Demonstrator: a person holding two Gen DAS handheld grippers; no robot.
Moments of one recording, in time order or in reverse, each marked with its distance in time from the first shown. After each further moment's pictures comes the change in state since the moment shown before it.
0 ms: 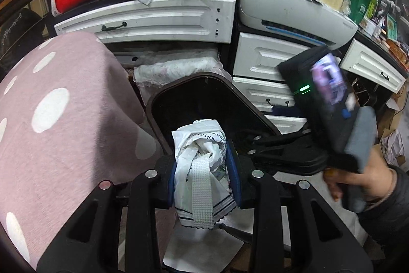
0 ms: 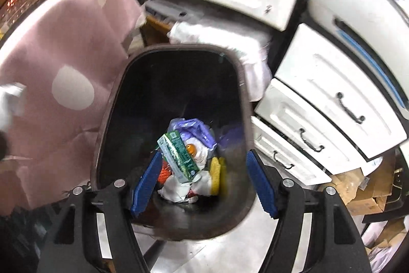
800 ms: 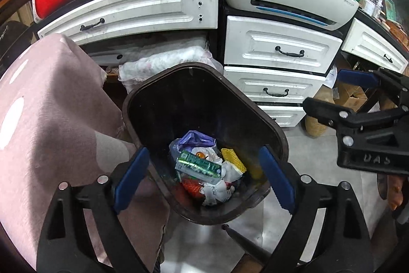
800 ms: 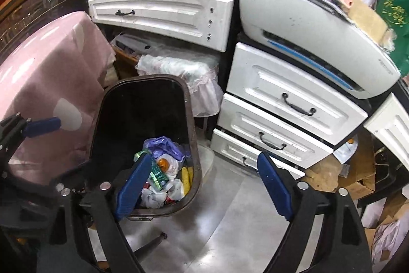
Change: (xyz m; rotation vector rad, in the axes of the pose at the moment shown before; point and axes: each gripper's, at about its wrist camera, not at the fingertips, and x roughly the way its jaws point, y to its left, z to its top) left arm 0.051 -0.029 0.003 0.072 0.030 -0.001; right arm -0.070 -0.044 -0.024 0.131 -0.140 -0.132
